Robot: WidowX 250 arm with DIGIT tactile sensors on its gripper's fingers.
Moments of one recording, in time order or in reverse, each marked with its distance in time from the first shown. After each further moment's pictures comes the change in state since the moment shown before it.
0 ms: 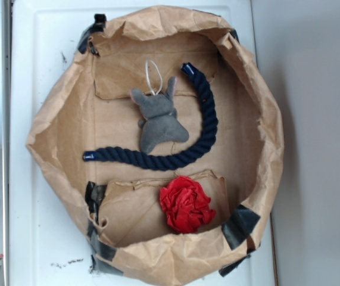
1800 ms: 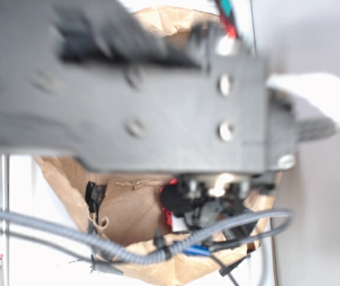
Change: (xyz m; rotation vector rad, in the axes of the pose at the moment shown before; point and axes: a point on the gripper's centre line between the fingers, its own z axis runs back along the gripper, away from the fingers) arm 0.142 0.003 -0.118 0.050 0.061 0.035
